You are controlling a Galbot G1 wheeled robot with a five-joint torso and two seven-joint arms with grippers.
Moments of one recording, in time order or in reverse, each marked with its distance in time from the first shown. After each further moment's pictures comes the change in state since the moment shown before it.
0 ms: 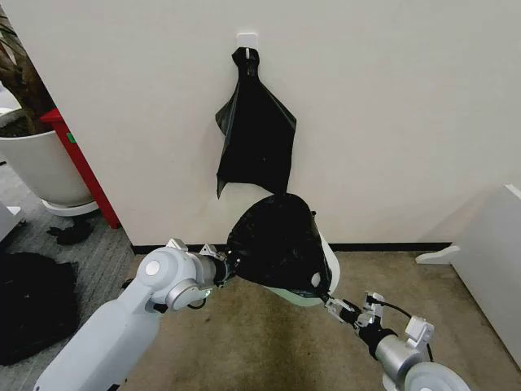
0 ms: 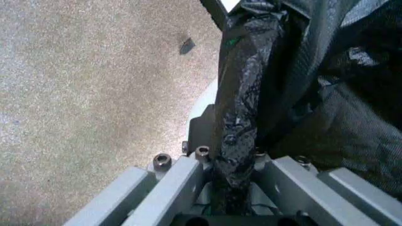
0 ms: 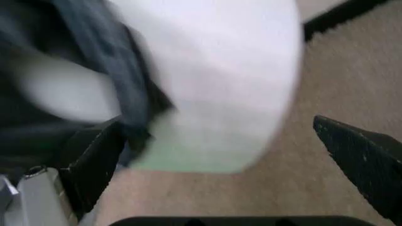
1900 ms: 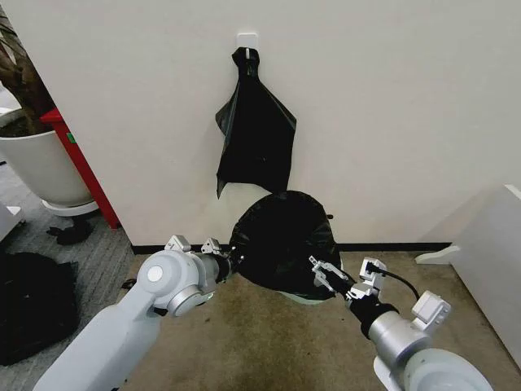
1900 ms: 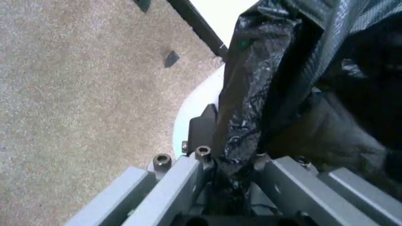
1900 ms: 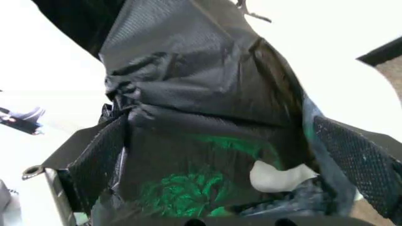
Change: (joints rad) left arm -0.002 -0.005 0.020 -0.029 0.087 0.010 0.050; right arm 0.094 0.021 -0.080 0.301 0.125 -0.019 0.374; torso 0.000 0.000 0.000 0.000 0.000
